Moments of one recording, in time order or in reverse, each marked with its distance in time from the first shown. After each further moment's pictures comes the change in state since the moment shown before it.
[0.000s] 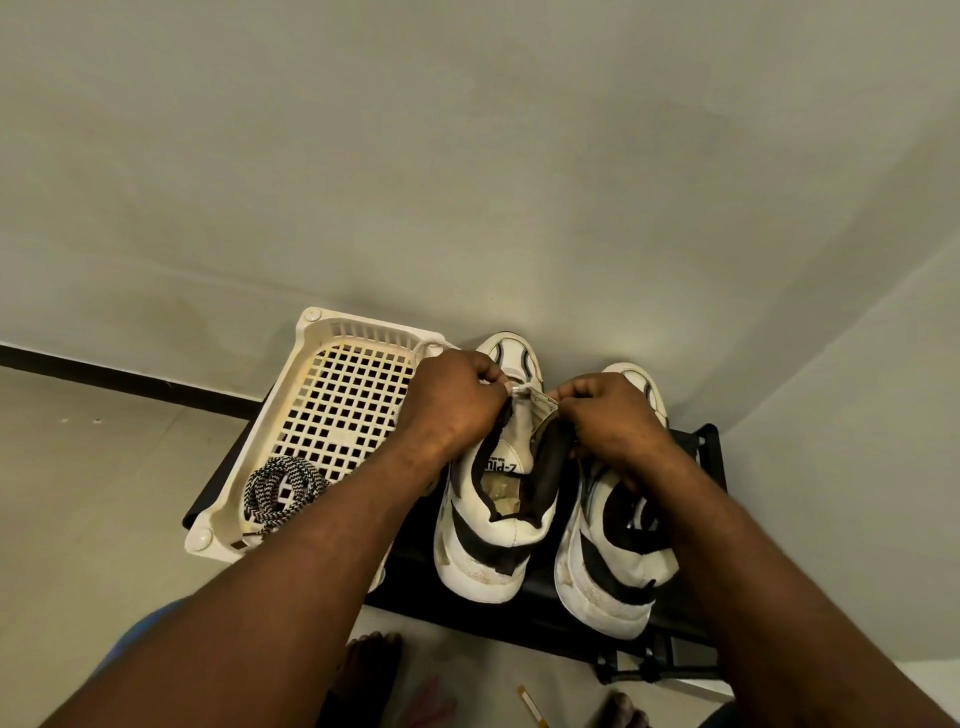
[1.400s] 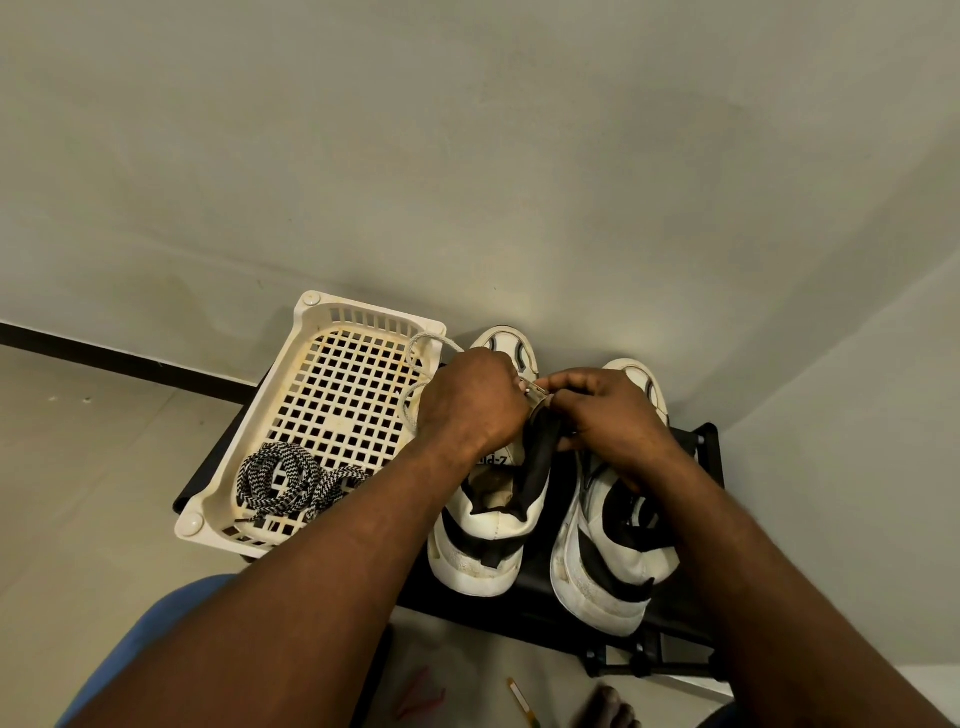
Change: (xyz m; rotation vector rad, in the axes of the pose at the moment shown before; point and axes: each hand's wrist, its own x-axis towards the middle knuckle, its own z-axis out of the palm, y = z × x) left_hand -0.003 0.016 0.017 0.309 -0.030 0.043; right_hand 0.004 0.010 0.002 0.126 -0.079 -0.117
